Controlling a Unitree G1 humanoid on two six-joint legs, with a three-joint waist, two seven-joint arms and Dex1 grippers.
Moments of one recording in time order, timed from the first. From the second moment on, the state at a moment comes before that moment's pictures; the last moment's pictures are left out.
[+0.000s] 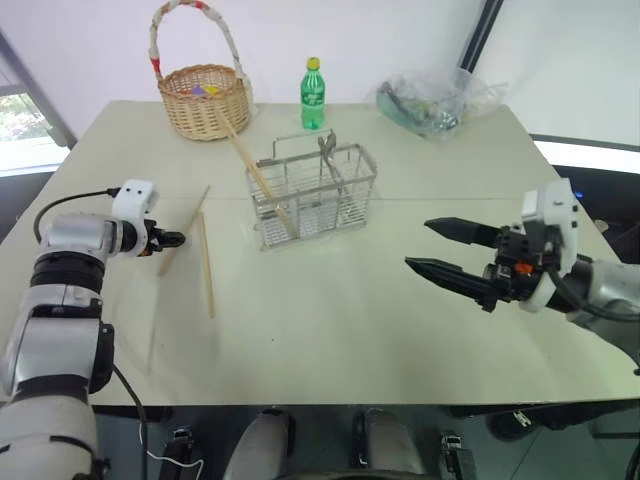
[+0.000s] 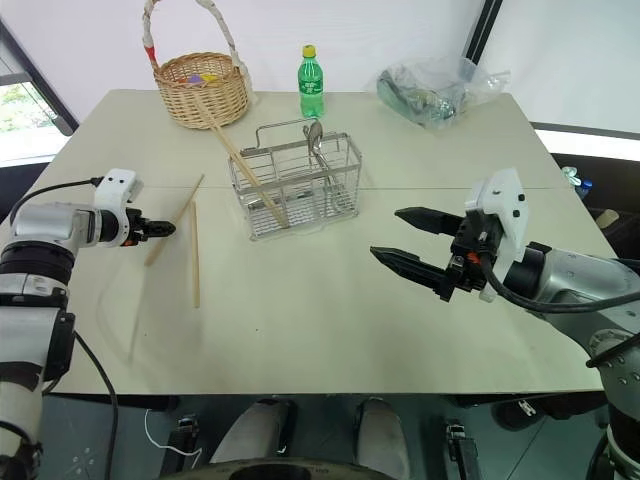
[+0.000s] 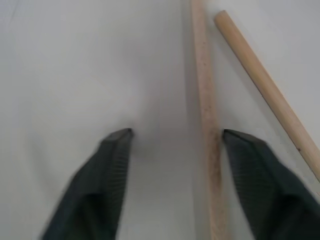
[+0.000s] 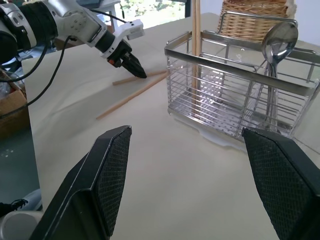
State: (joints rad) left arm -0.92 0.74 -0.06 0.91 -0.11 0.75 -0.72; right arm -0.15 -0.87 -0.40 -0.67 1.04 0.86 0.66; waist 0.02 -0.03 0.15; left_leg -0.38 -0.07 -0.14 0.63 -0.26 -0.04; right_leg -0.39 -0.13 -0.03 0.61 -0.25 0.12
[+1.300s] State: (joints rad) left arm -0.92 0.30 0.33 0.07 -0.76 0.67 -0.41; right arm -0.18 -0.89 -0.39 -0.63 1.05 0.84 0.59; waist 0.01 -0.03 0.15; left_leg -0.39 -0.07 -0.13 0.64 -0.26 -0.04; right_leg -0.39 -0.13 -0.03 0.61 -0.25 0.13
